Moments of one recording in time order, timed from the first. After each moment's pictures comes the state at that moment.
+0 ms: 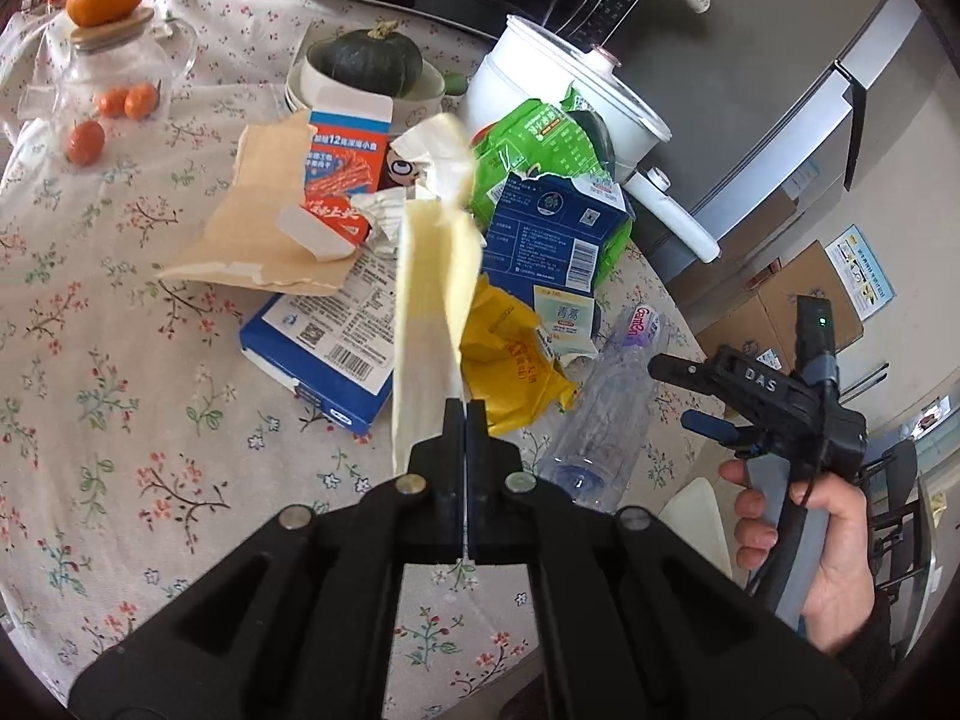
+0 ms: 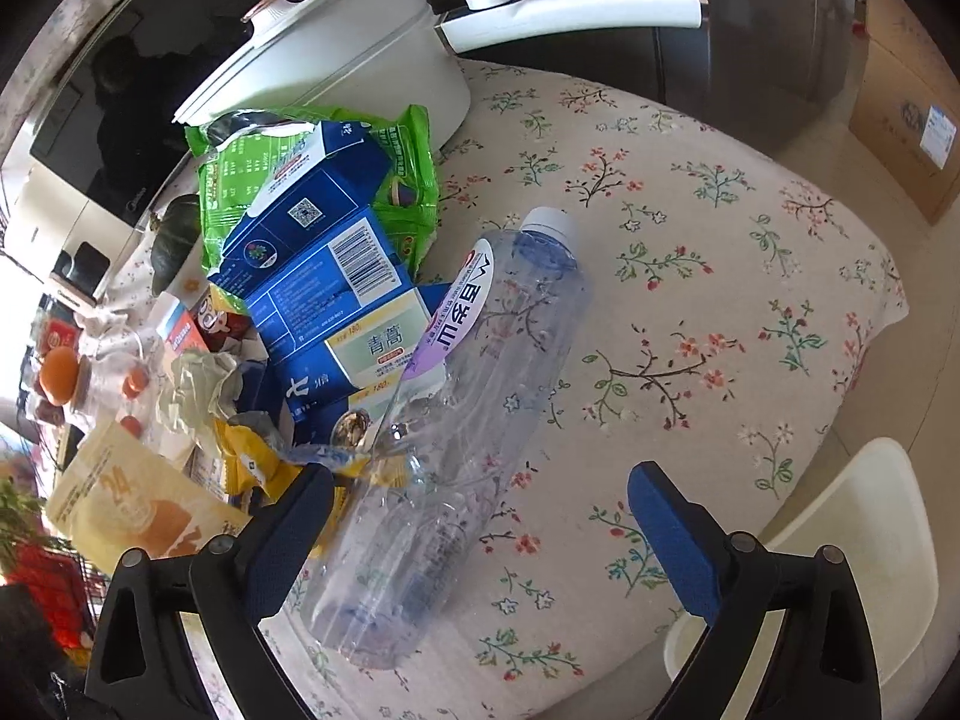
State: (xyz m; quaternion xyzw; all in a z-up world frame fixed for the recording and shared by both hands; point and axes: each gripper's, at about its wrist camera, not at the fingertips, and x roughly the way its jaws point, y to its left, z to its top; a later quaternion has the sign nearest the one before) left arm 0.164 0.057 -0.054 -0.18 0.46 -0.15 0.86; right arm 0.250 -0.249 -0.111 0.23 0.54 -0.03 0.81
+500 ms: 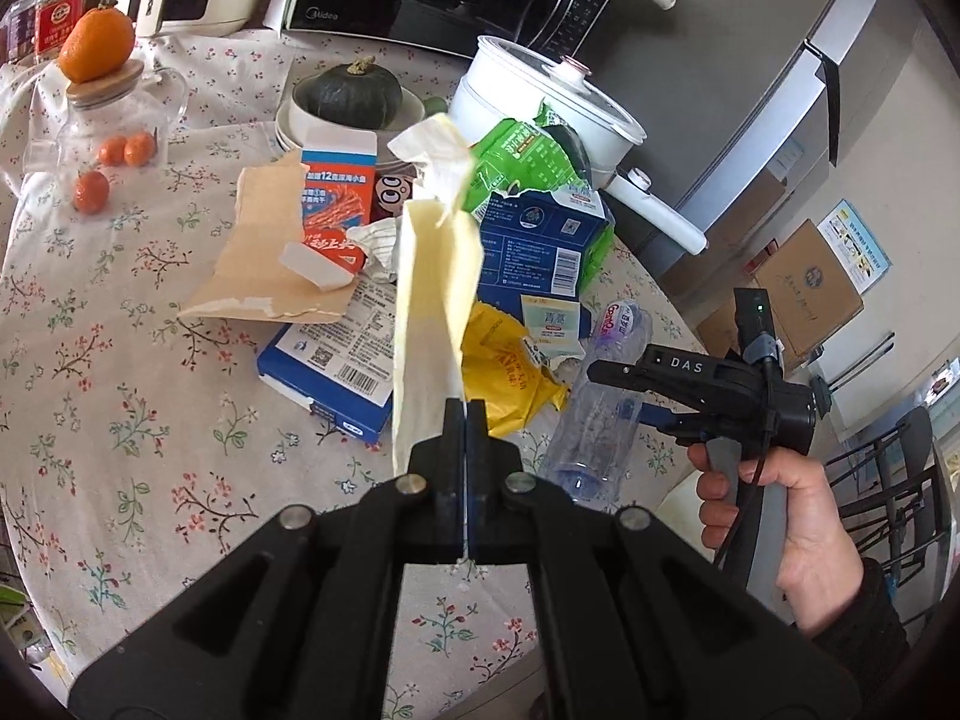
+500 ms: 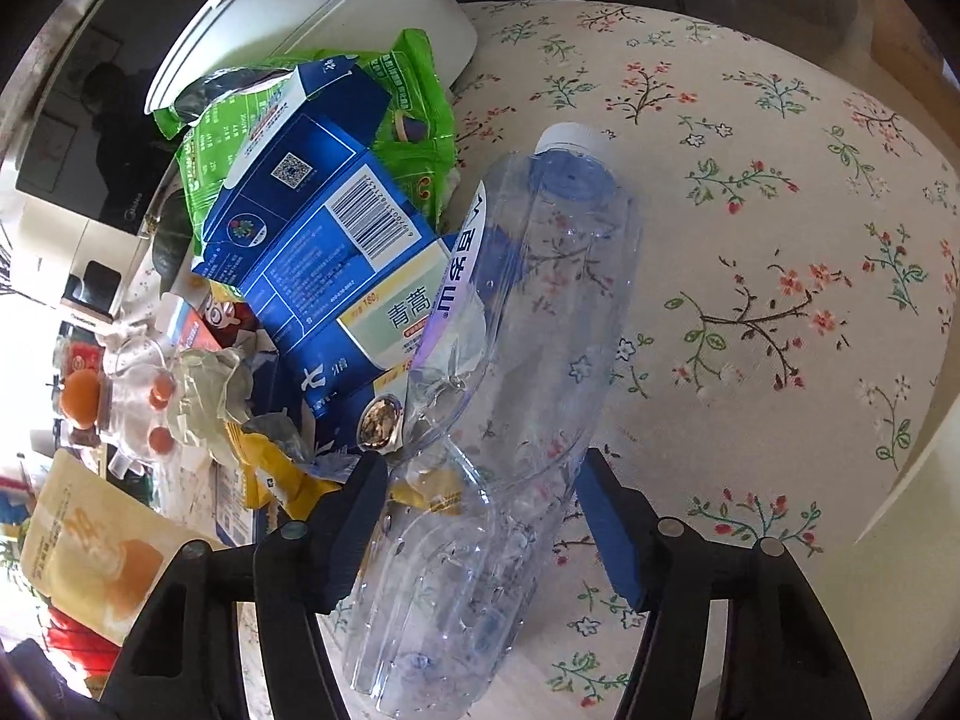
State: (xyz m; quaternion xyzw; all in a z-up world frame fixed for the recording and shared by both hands) left arm 0.158 0.054 -0.038 -0.14 0.44 -0.15 0.87; right arm 0.261 -0.235 -0.142 0.30 0.56 0.01 0.77
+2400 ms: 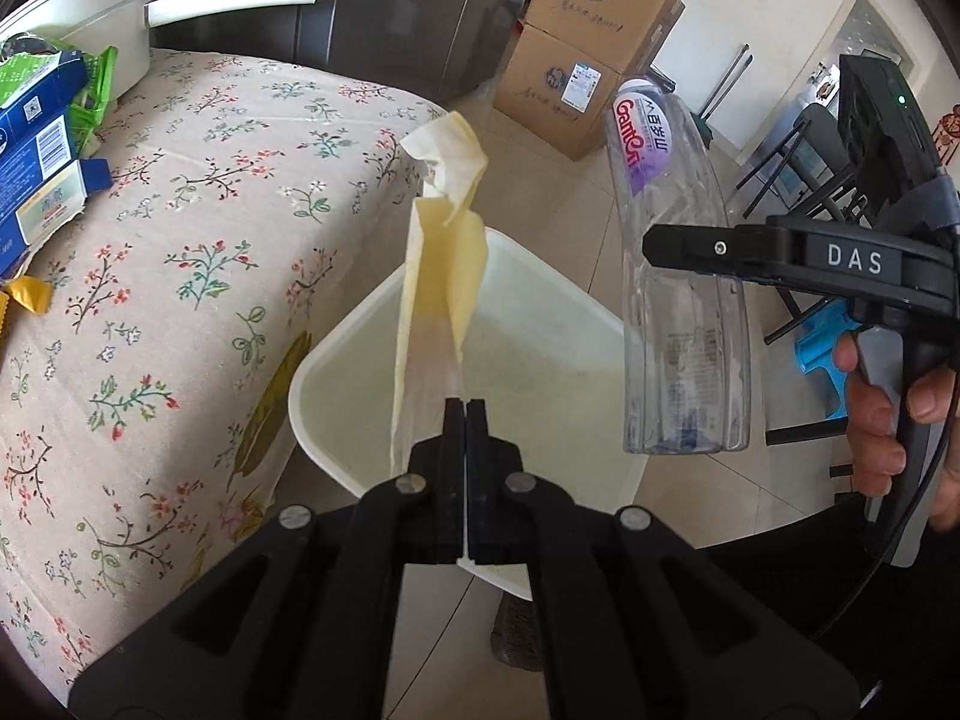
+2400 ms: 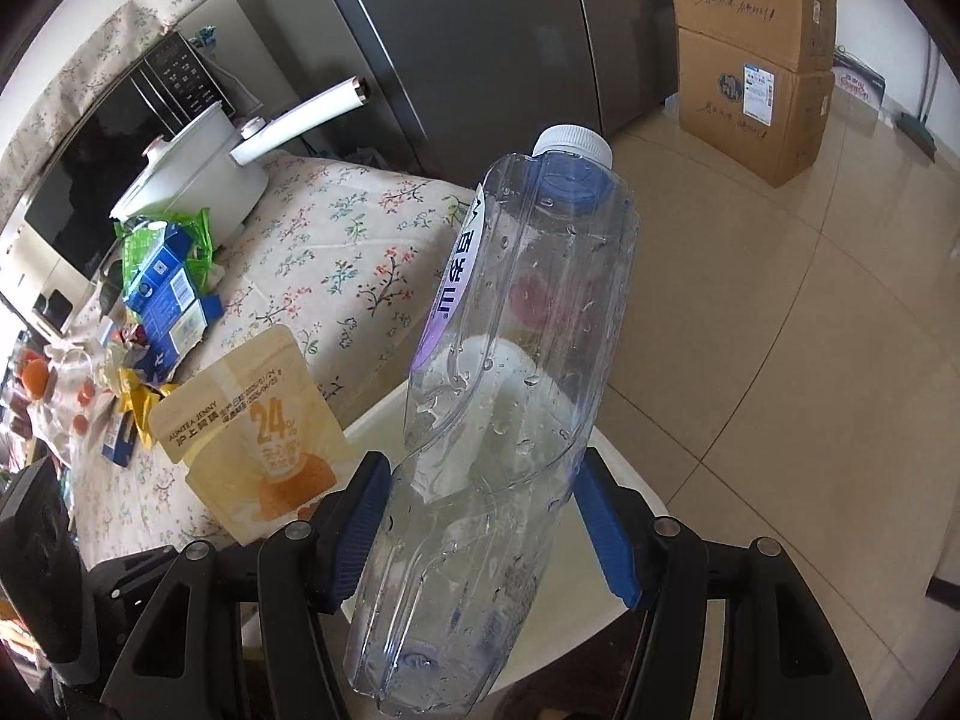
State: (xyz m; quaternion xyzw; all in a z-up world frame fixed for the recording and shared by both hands) left arm 0.057 -0.247 -0.109 0.07 0.49 -0.40 0.77; right arm 0.017 -0.450 -0.081 0.22 0.49 -0.12 0.84
